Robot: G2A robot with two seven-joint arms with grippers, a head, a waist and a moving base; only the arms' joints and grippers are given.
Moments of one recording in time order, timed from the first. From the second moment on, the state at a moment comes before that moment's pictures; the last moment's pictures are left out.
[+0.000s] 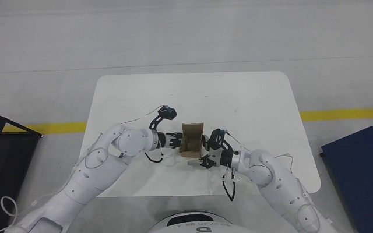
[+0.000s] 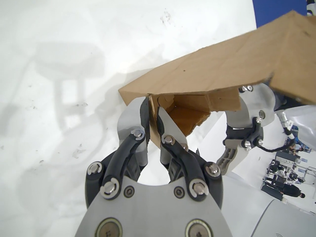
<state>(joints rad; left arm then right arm) 1.14 -1.02 -0.88 -1.73 0.40 0.10 -0.99 -1.52 -1.09 1.08 -1.64 -0.81 -0.70 0.30</state>
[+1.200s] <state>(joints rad) 1.33 -1.01 -1.12 -1.55 -0.21 -0.25 -0.86 -1.65 -1.09 1.19 -1.76 -0.96 -0.39 0.10</state>
